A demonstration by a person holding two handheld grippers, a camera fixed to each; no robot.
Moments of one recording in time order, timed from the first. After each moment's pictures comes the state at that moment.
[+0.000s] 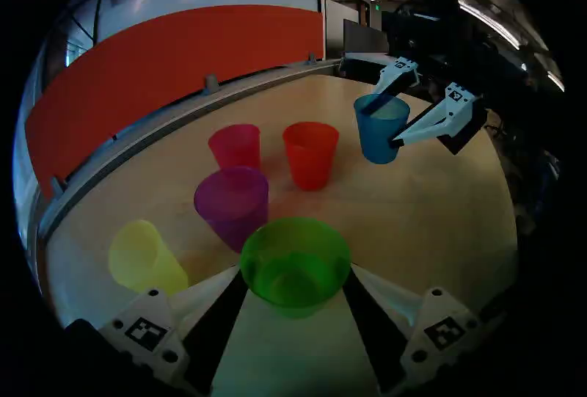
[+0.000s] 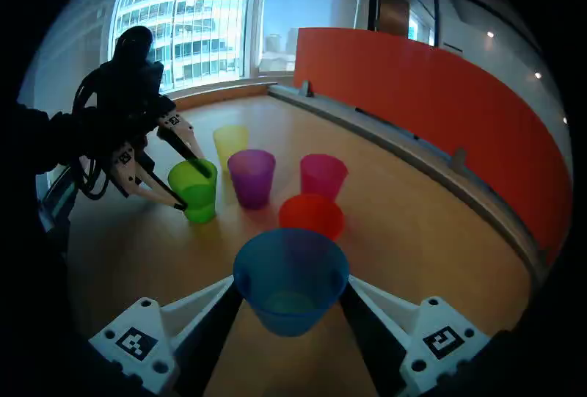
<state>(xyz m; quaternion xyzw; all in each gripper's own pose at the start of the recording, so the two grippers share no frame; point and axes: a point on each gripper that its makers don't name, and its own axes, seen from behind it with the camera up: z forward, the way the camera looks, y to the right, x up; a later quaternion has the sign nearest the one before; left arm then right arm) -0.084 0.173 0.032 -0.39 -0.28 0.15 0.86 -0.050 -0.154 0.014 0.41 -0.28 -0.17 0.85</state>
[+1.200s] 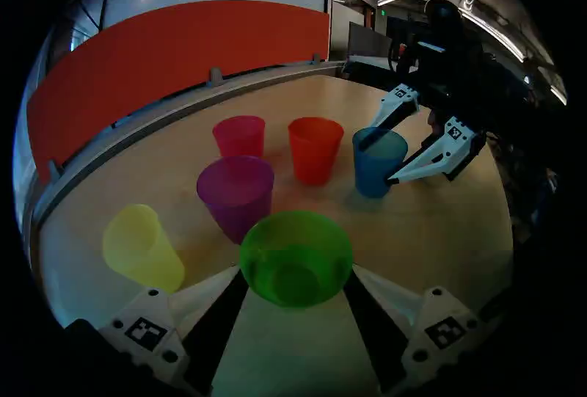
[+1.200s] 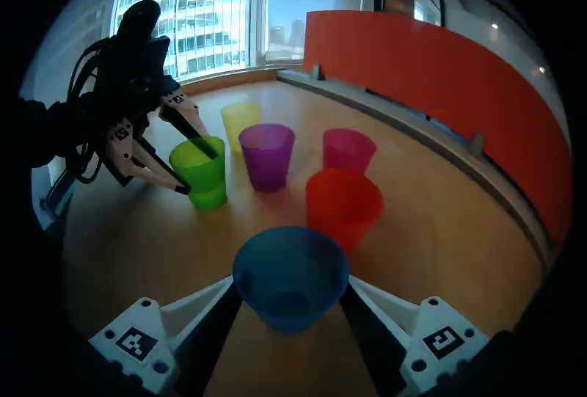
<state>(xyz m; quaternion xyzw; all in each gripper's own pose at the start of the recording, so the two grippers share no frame) -0.090 0.164 0.030 -0.39 -0.30 0.12 0.86 -0.094 -0.181 0.003 0.42 -0.30 -0.17 0.84</state>
